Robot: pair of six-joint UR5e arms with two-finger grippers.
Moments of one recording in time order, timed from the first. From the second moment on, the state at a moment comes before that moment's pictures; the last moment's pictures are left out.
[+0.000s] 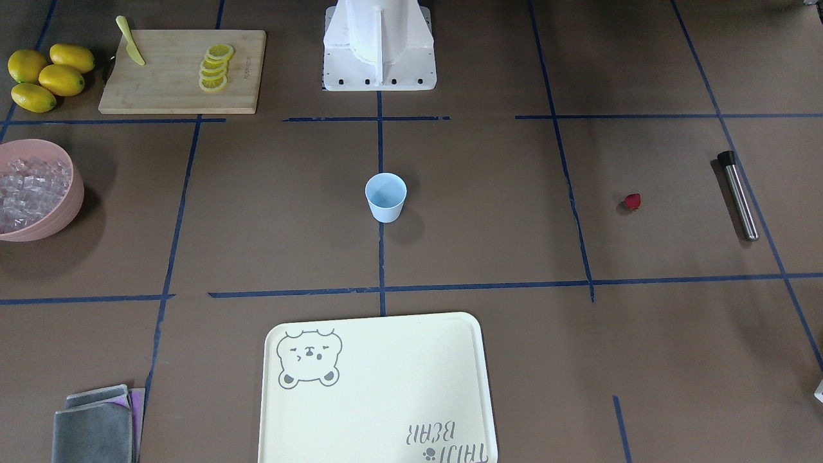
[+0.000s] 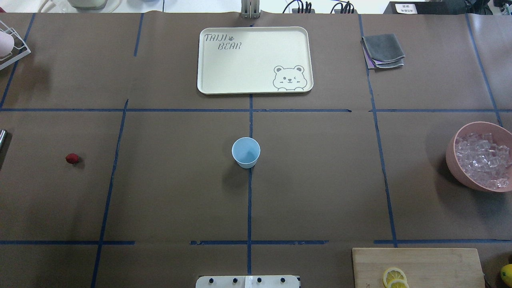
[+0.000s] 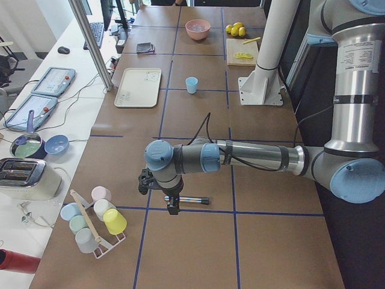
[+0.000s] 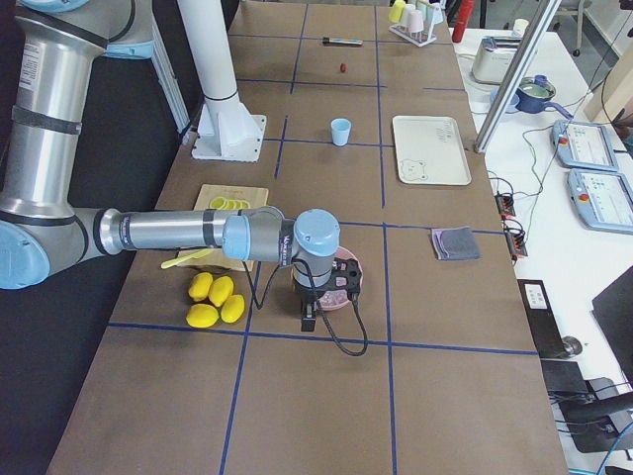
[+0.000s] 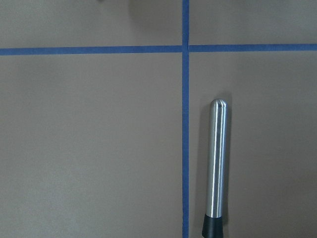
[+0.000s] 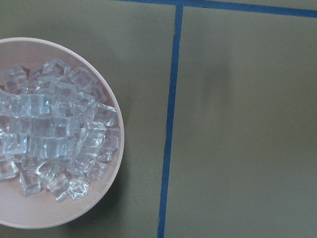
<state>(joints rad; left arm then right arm) -1.56 -1.53 -1.69 -1.37 -2.36 0.10 1.51 -1.83 1.90 -1.69 2.31 -0.05</state>
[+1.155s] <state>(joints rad) -1.56 -1.50 -1.74 -1.37 -2.35 0.10 1.45 -1.82 1.90 -1.59 2.38 -0.04</state>
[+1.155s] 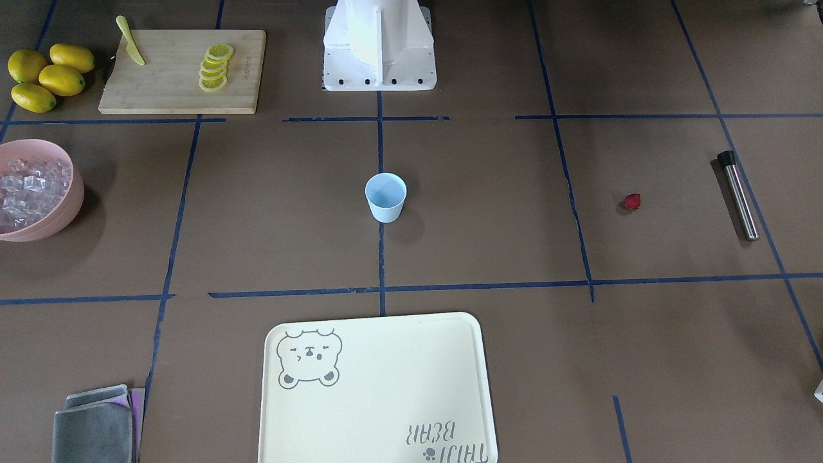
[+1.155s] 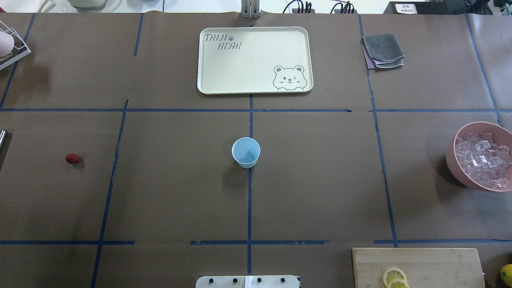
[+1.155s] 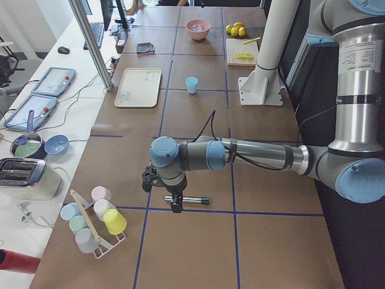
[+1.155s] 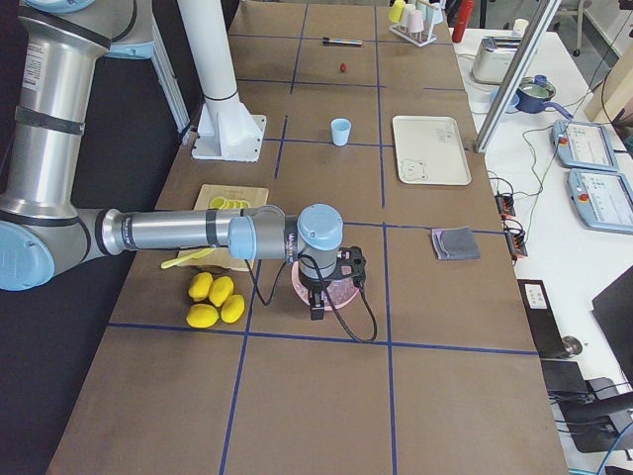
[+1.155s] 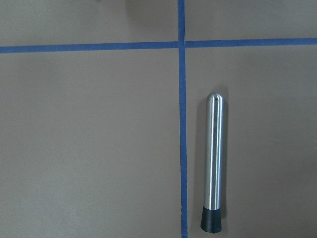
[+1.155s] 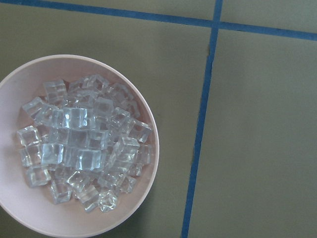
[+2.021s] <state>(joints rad) -1.56 -1.51 -1.74 -1.38 -2.35 0.09 1.22 -1.78 1.87 -1.36 2.34 0.23</state>
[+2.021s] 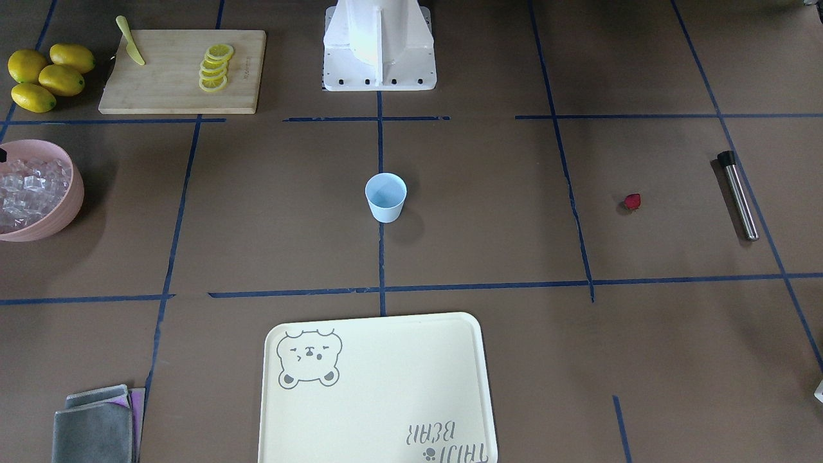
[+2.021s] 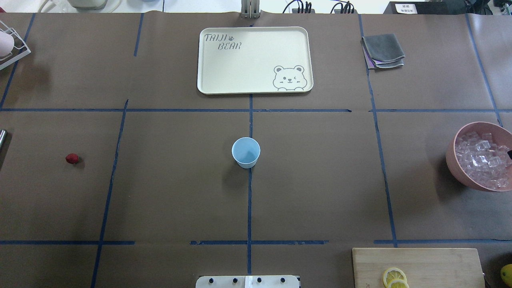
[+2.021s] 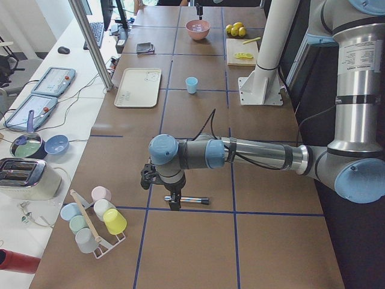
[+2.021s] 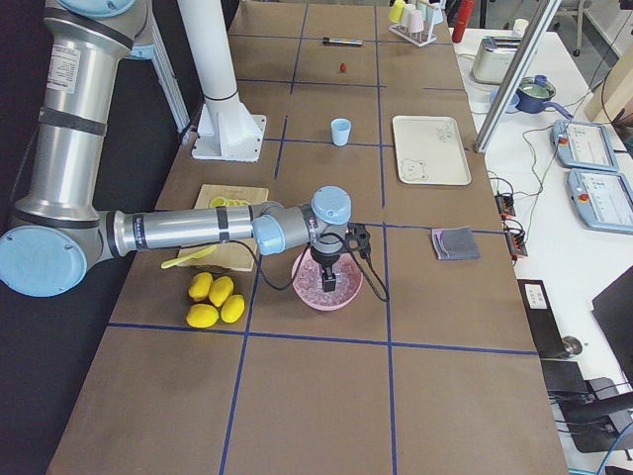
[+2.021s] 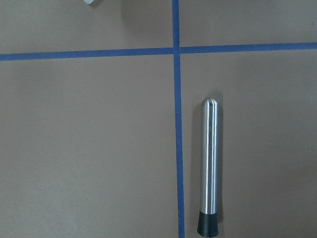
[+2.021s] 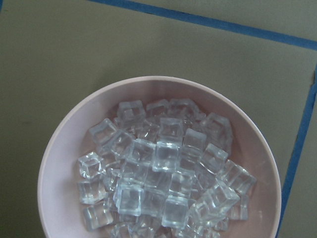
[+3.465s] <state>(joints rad) -1.57 -1.51 -1.76 -1.38 -2.36 0.10 1.14 -1.65 1.75 -1.36 2.30 0.49</state>
